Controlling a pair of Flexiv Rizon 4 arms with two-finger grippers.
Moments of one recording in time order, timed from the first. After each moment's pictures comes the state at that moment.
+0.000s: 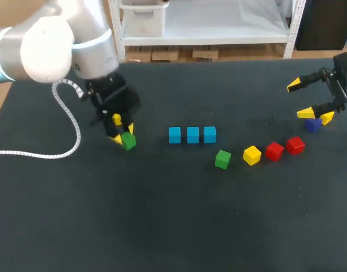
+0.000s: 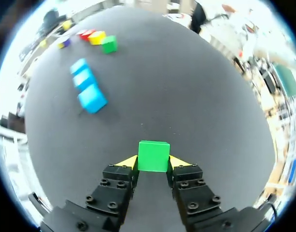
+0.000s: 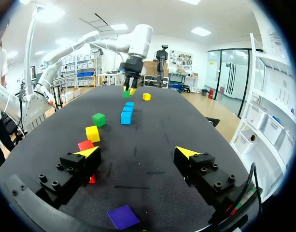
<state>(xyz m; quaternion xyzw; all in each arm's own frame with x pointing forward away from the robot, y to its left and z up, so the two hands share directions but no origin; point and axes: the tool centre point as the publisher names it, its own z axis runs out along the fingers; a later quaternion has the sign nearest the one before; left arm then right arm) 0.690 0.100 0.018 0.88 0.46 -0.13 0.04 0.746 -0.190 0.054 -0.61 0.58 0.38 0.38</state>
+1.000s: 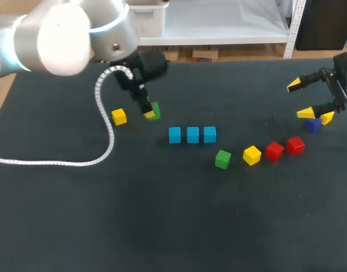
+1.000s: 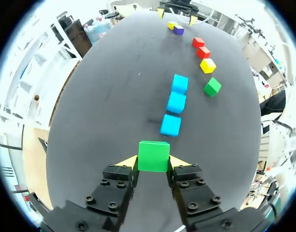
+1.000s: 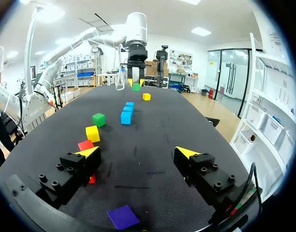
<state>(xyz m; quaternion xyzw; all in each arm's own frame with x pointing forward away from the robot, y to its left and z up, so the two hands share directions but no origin) 0.719 0.024 0.064 0.60 0.79 -0.08 0.08 0.746 -0.190 0.054 -0.61 0.58 0.38 0.38</state>
